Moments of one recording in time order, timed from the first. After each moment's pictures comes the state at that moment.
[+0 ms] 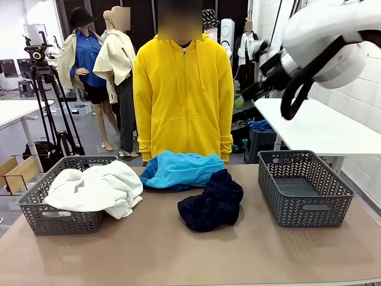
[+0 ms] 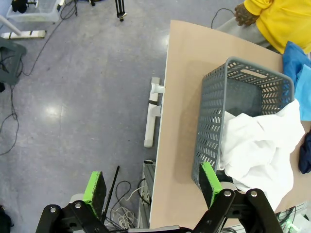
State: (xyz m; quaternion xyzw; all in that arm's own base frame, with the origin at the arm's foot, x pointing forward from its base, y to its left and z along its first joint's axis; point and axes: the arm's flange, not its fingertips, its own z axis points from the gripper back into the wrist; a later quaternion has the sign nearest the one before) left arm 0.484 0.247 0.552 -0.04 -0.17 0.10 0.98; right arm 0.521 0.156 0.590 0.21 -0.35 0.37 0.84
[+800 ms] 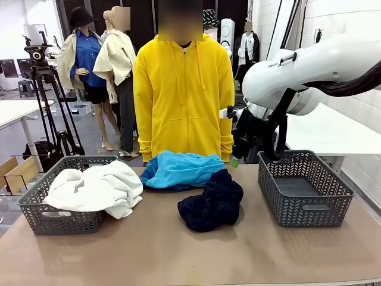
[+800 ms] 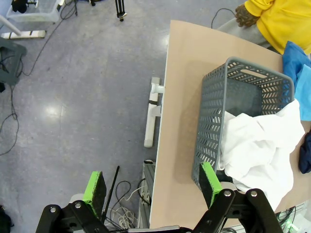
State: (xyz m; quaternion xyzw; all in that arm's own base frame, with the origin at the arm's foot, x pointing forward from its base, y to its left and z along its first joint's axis) left arm 0.484 0.247 0.552 -0.04 -0.17 0.10 0.98; right arm 0.517 0.207 0.477 0.12 -0.12 0.47 0.87
